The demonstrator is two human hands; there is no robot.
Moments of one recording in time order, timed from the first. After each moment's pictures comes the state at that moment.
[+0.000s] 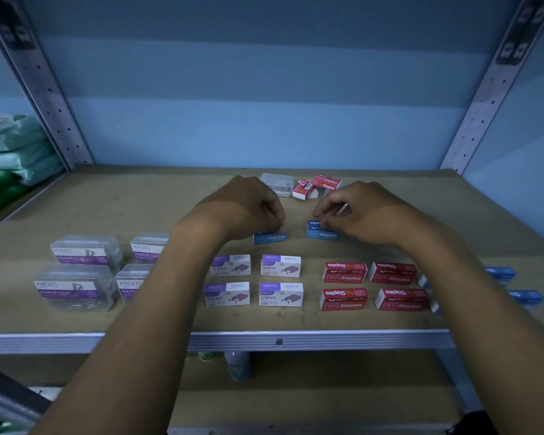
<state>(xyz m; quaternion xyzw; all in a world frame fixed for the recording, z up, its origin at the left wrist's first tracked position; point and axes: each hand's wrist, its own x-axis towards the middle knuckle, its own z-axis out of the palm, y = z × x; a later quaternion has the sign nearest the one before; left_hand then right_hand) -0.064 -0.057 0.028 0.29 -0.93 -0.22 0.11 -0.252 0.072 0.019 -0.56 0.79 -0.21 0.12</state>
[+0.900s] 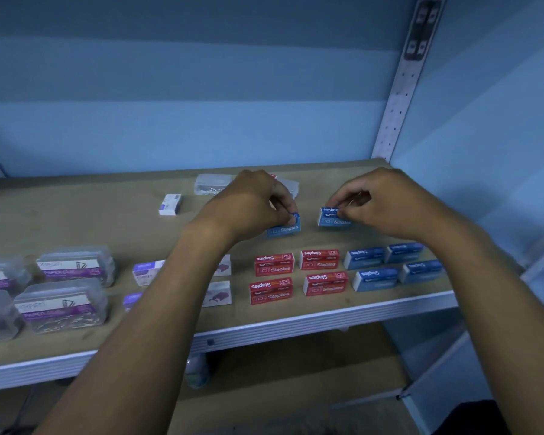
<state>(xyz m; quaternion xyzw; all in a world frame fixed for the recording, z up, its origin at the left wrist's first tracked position) -0.141 0.005 0.029 0.18 -0.94 -0.26 0.15 -0.301 0.175 0.042 -0.52 0.81 -0.25 0.05</state>
